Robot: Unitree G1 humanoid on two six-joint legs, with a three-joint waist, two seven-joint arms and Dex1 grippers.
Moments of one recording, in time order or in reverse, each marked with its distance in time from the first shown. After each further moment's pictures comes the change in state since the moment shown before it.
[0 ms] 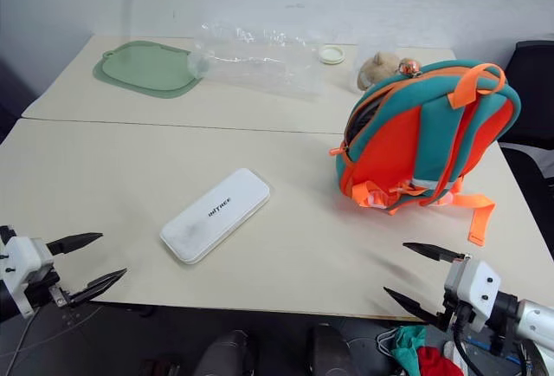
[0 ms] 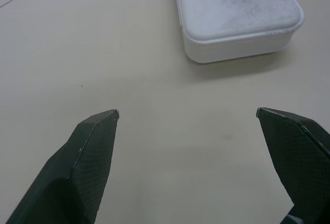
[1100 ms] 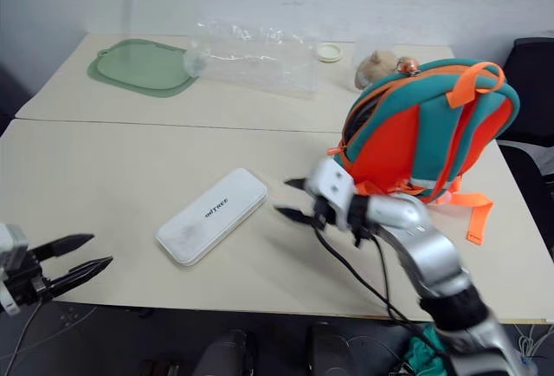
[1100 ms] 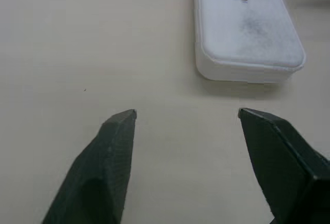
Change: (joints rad) left arm 0.035 0.015 0.071 -0.040 -0.121 0.327 0.035; right arm -0.927 0.268 0.652 0.015 -0.167 0.686 -0.437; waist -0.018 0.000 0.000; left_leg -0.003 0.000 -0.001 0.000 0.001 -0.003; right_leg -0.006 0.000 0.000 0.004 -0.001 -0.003
